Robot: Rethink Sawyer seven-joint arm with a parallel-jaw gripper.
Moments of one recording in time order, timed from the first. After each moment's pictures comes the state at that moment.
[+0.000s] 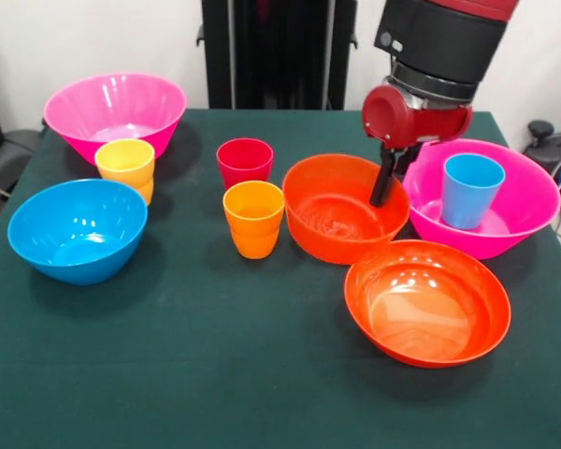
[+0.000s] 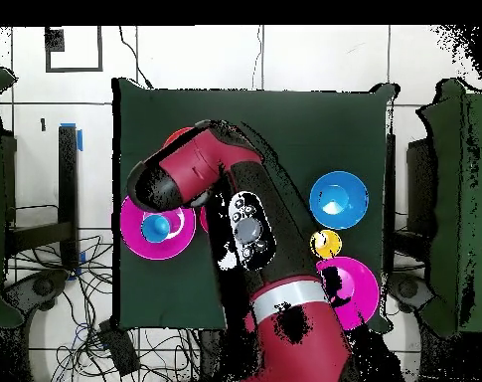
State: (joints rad) arm -0.25 -0.69 0.43 1.47 -0.80 0.79 1.72
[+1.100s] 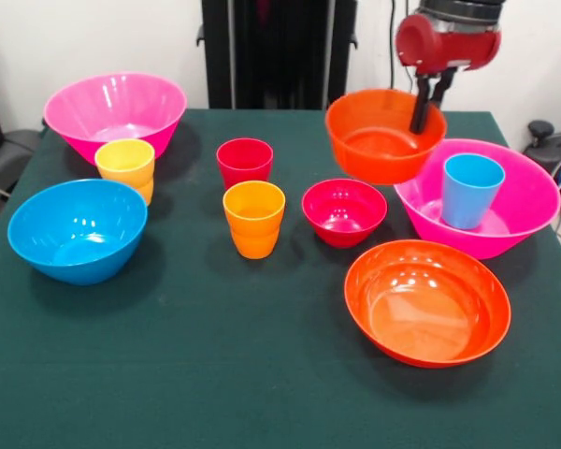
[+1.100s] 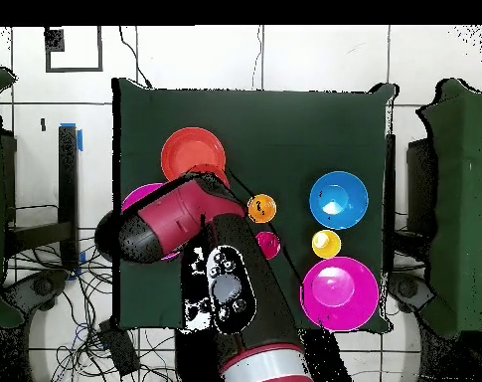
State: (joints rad) arm -0.17 -0.85 0.34 1.73 -0.60 0.64 1.74
